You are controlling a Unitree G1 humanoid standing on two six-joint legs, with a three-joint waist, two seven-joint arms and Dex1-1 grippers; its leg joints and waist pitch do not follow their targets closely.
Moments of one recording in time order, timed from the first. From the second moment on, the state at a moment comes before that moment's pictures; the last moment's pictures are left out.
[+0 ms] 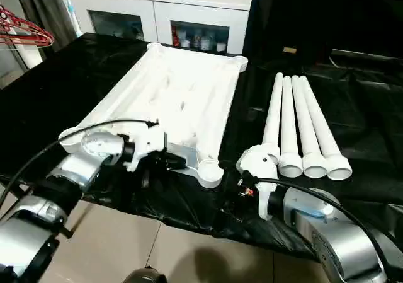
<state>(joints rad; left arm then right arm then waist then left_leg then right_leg) -0.77 0.30 -0.32 0.85 0.05 -0.22 -1.19 -0.04 -0.56 0.12 -0.39 0.38 0.61 0.73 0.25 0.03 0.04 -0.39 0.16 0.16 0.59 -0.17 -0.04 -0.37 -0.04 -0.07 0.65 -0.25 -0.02</state>
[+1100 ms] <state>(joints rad) -0.94 0.27 -0.35 1.23 0.18 -0.31 -1.19 0.04 -0.57 0.09 -0.43 0.39 0.61 0.70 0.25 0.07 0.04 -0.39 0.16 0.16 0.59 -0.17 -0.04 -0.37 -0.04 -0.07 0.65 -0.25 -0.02</state>
